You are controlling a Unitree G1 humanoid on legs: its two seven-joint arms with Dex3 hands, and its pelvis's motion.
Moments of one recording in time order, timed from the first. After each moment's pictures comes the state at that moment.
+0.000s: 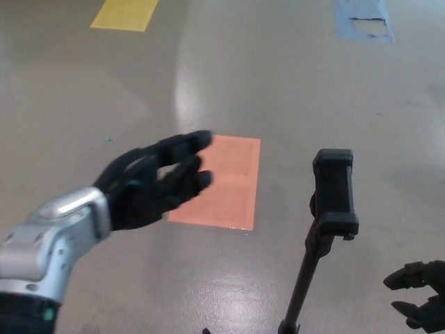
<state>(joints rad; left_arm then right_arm) -0.50 0.32 0.02 0.26 -0.42 0.59 -0.53 -0.54 -0.49 0.23 1.14 -0.31 -0.07 0.40</state>
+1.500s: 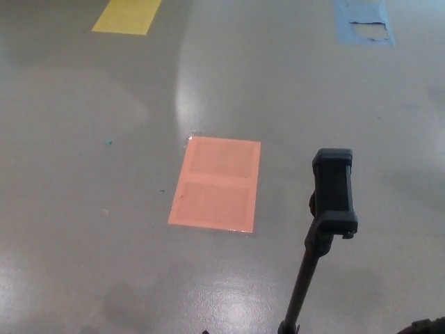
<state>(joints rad) -0.23 0.54 -0.32 1.01 -0.05 0.08 -0.26 -0.37 -0.48 0.23 1.13 -0.31 -0.08 0.39</state>
